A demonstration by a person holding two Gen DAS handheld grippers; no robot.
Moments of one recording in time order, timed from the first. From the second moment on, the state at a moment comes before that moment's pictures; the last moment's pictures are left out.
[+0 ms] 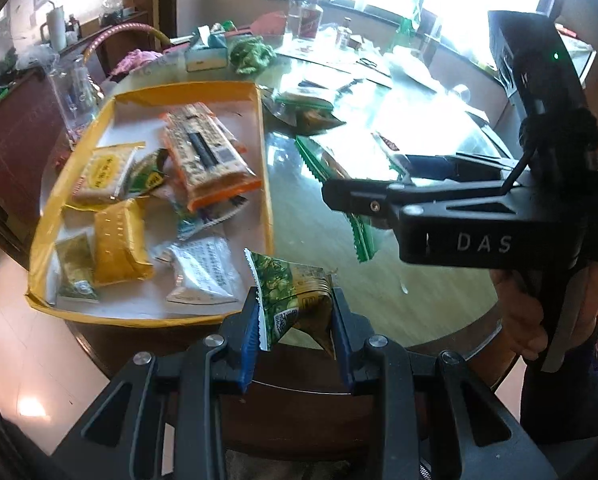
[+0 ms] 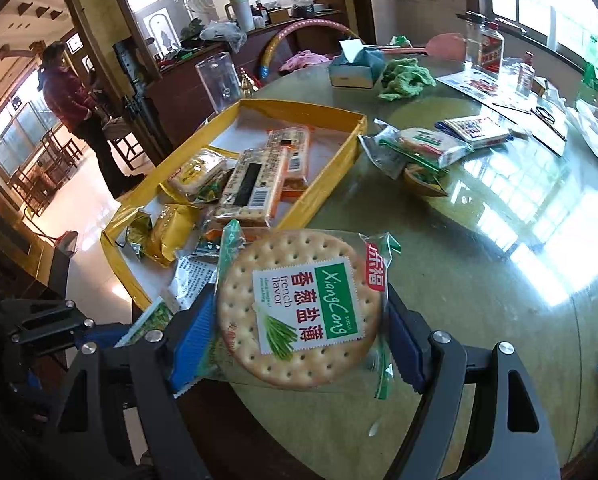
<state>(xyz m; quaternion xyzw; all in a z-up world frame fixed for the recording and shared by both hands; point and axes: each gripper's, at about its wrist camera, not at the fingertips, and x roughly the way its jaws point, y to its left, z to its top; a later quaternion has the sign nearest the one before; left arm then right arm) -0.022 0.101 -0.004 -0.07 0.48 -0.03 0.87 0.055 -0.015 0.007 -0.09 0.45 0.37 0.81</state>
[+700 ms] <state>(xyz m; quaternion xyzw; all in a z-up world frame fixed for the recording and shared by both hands) 0.063 0.237 0.005 -0.15 0.45 0.02 0.88 0.117 0.076 0.015 -0.11 0.46 0.40 0.79</state>
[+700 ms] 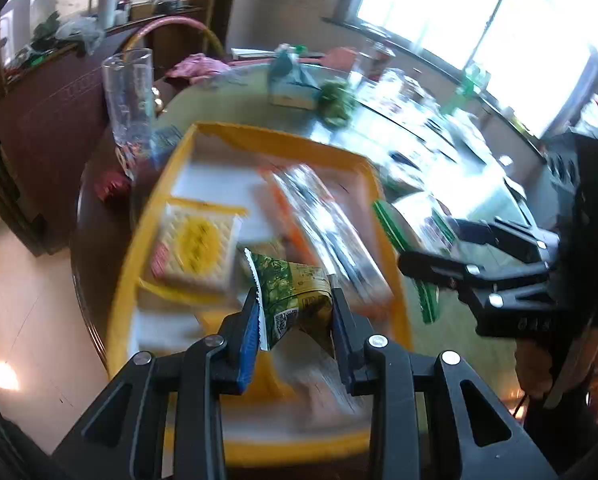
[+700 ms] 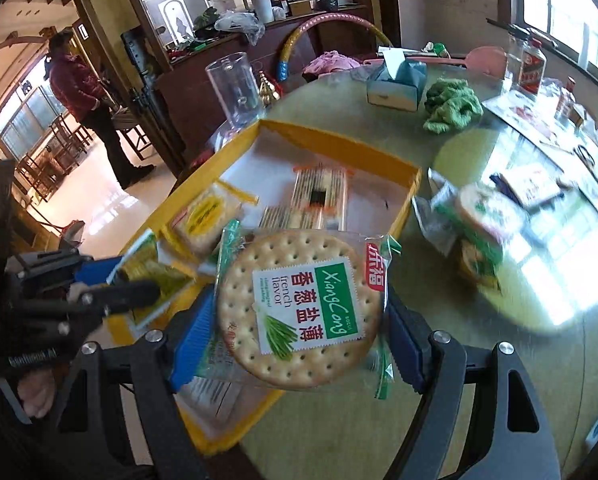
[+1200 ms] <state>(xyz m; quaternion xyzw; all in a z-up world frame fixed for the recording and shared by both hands) 0.175 0.299 -0.035 -0.16 0.49 0.05 0.86 0.219 0.142 -0.036 -0.09 0.49 0.34 0.80</state>
